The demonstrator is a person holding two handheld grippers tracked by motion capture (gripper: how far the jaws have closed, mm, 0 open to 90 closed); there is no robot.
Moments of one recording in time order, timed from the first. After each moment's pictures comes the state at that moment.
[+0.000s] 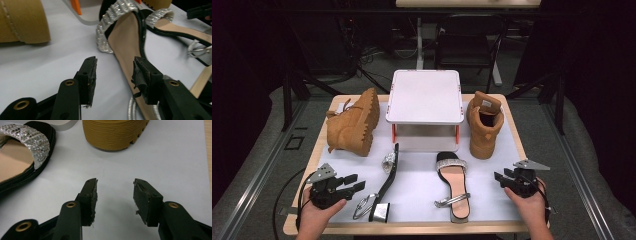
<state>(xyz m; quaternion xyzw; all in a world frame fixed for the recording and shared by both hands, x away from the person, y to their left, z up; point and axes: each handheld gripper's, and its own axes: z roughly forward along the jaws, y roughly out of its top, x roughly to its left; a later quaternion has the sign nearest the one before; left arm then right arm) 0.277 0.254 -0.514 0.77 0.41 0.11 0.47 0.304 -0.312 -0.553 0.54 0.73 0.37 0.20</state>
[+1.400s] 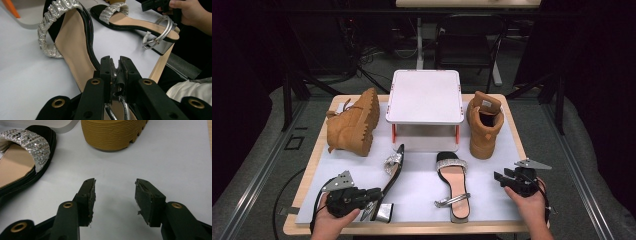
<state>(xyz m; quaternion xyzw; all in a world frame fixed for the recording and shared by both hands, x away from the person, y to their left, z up) 0.260 0.207 -0.511 0.80 0.32 0.04 0.50 0.307 -0.316 -0.555 0.55 0.72 0.38 0.19</state>
